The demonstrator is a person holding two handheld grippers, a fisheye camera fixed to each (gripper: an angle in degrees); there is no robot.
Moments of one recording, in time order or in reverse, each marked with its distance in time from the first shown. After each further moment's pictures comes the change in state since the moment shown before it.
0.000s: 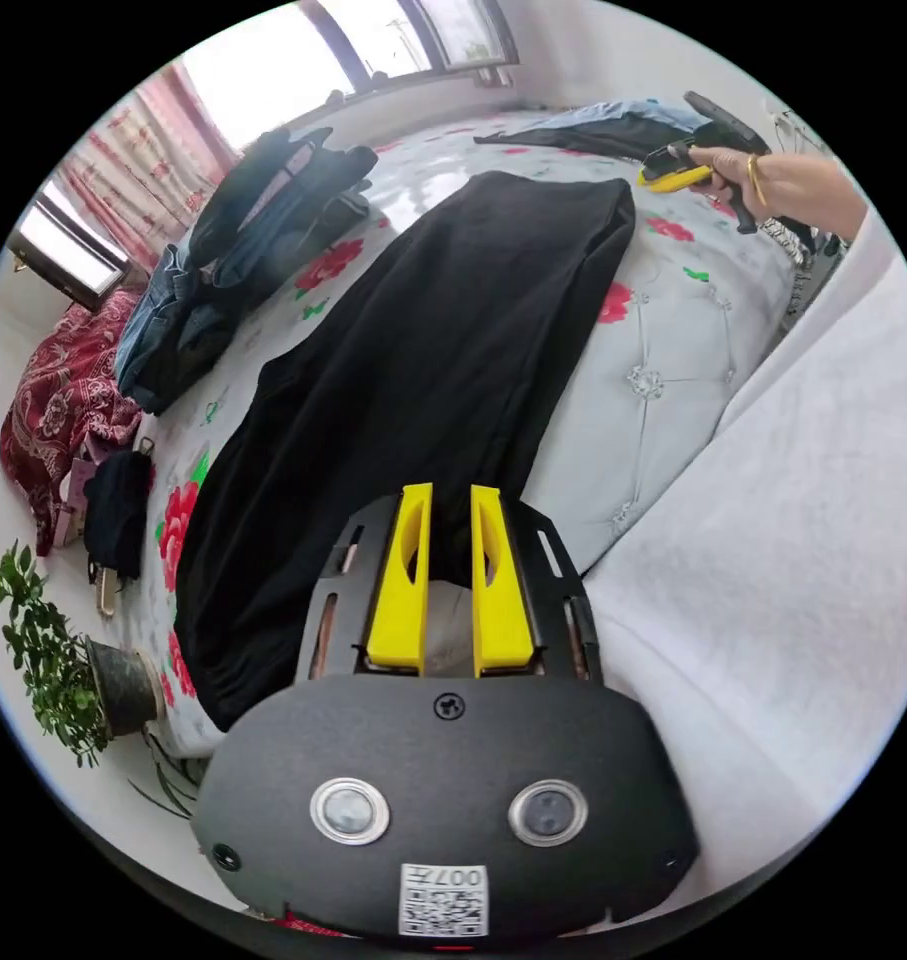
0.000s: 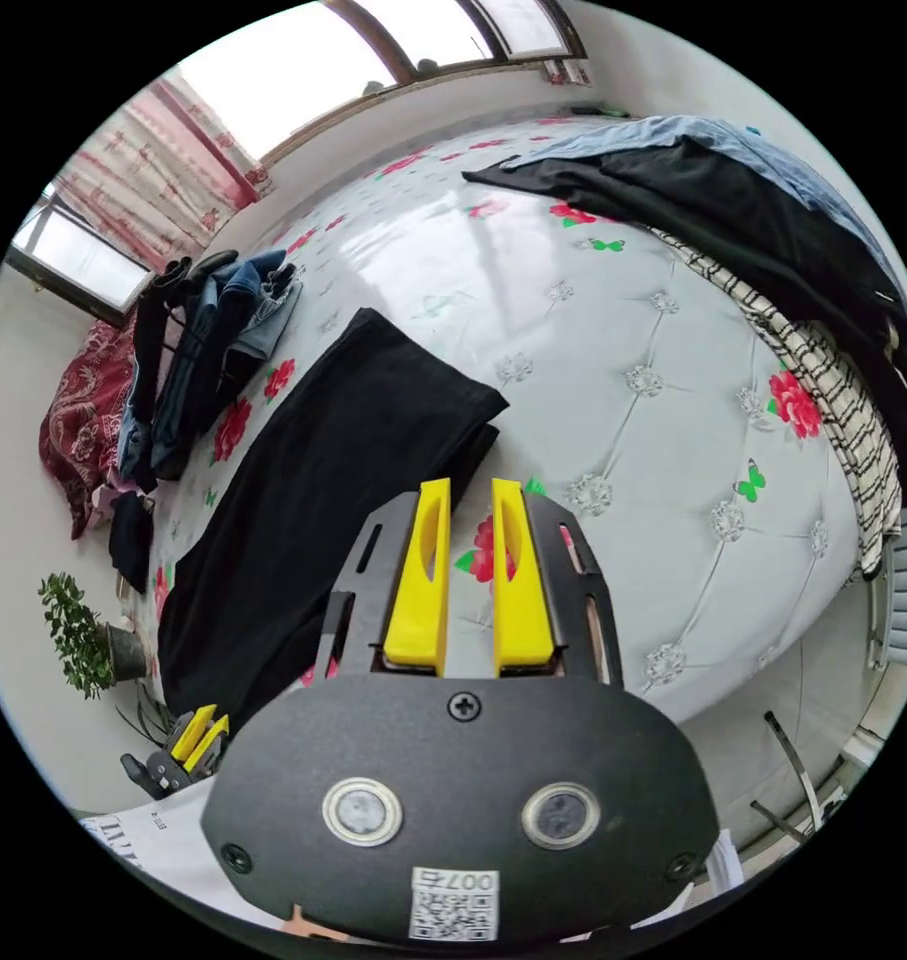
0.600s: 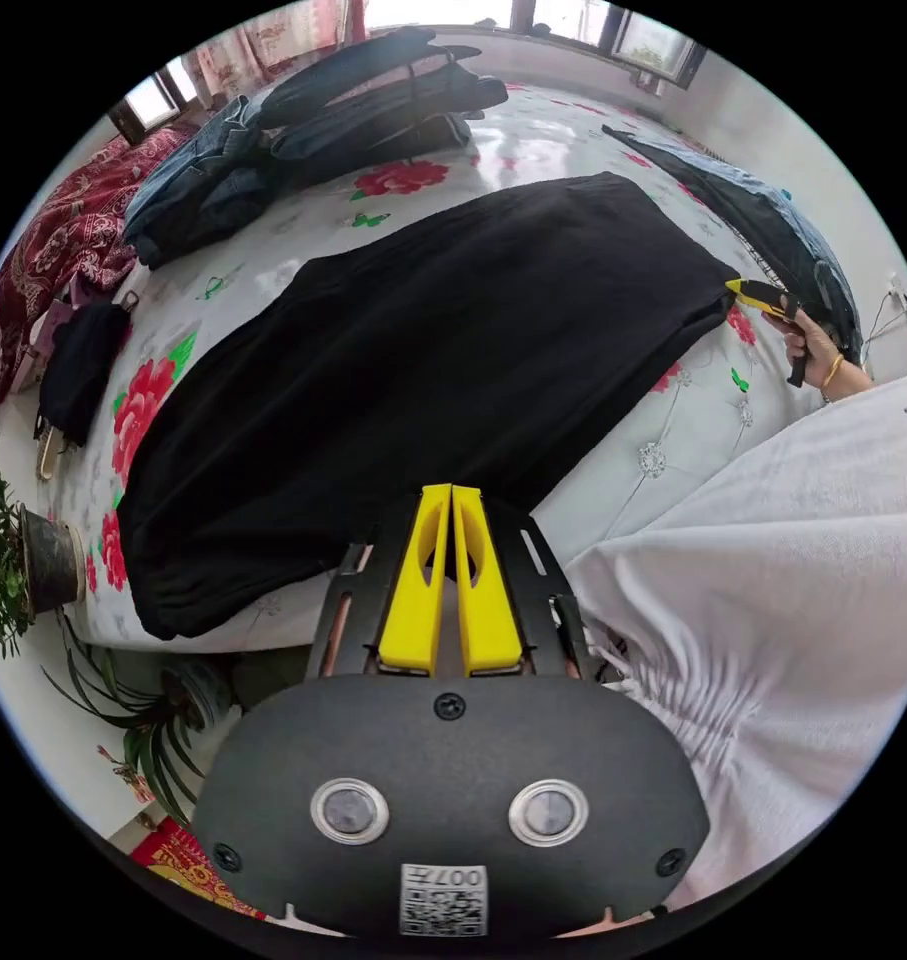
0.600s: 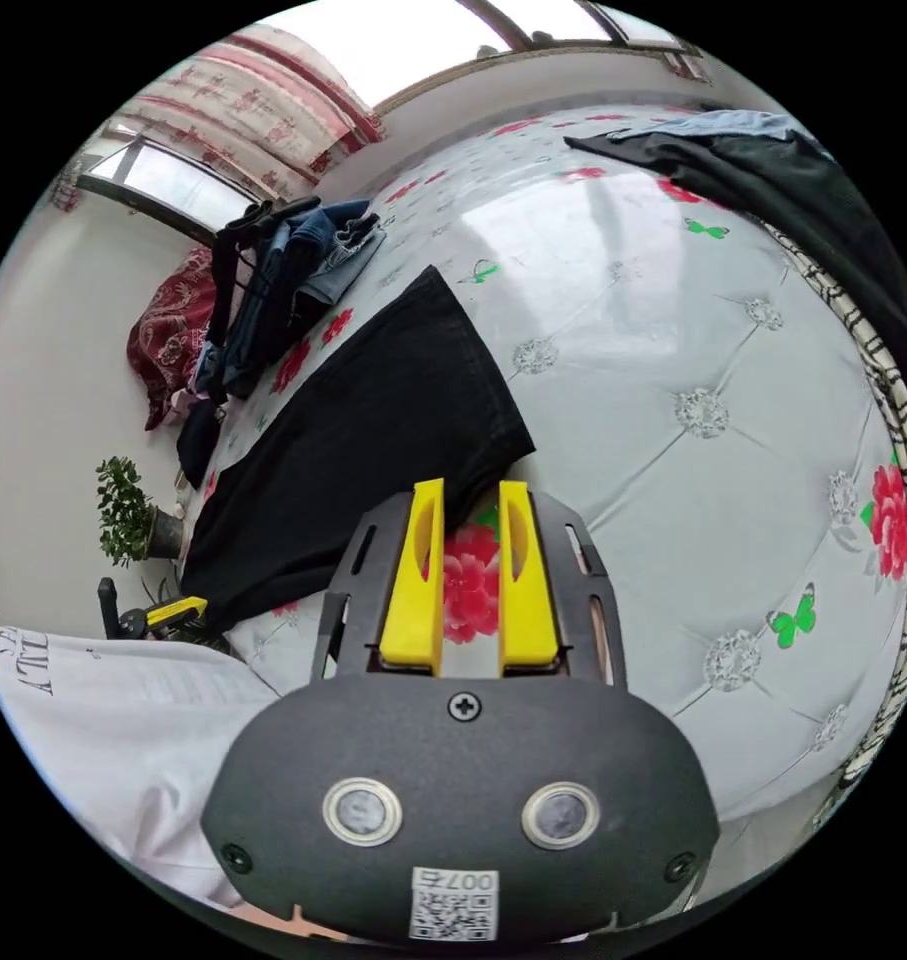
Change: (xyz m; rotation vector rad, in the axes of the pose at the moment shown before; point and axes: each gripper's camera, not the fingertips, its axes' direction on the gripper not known) left arm -0.044 -0.040 0.006 -0.166 0.199 -0.347; right arm 0.072 0.007 0.030 -0.113 -0.292 -0.293
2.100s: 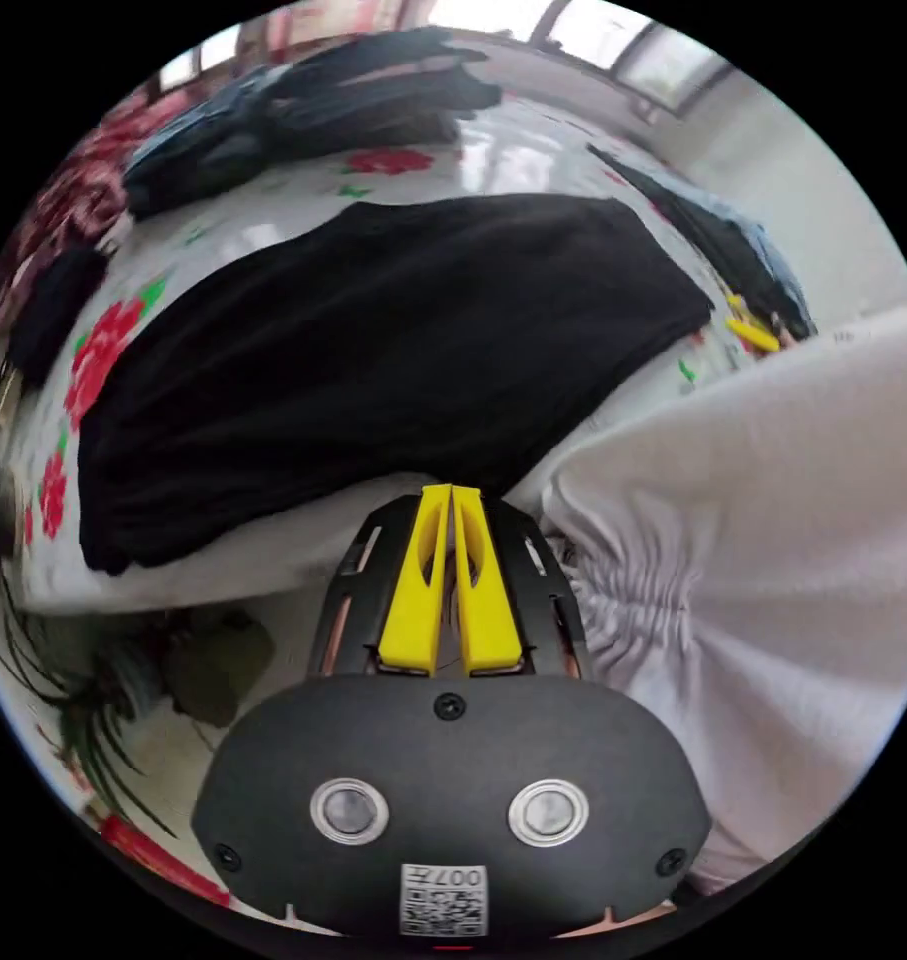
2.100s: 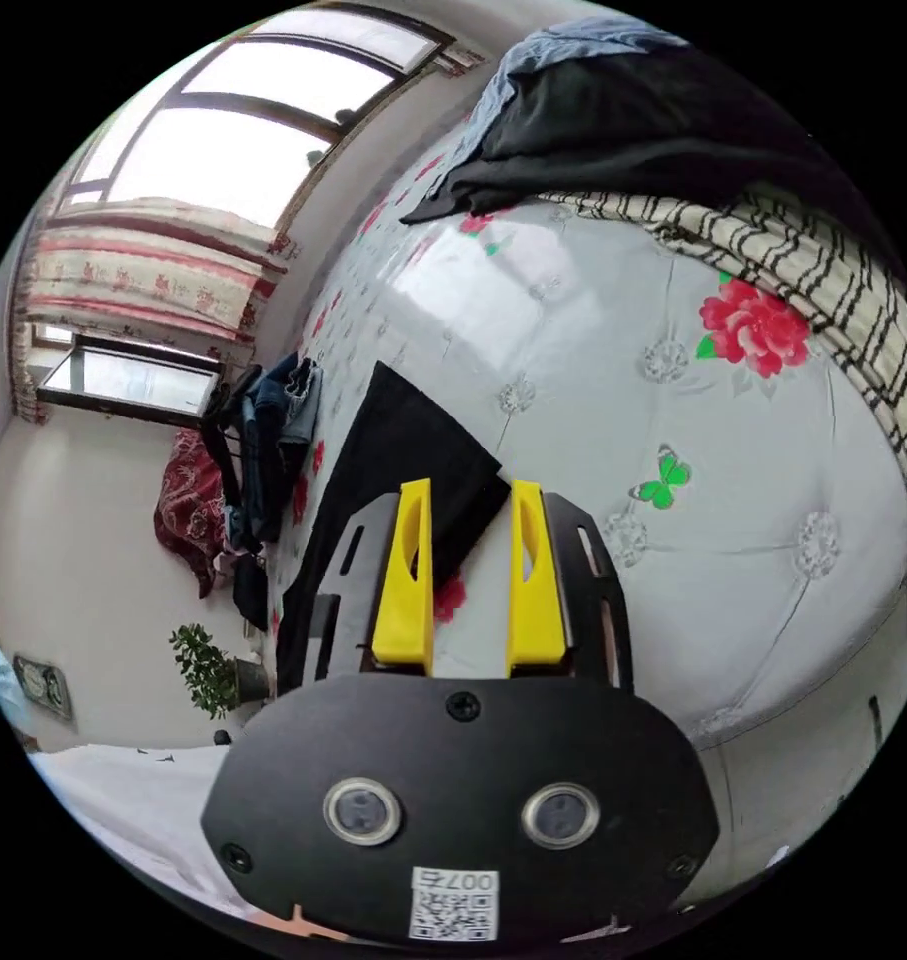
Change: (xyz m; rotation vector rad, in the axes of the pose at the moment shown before) left arm -0.060 0.029 0.098 0.052 0.203 -0.129; right arm 0.105 0.066 -0.093 0.237 -0.128 0.468
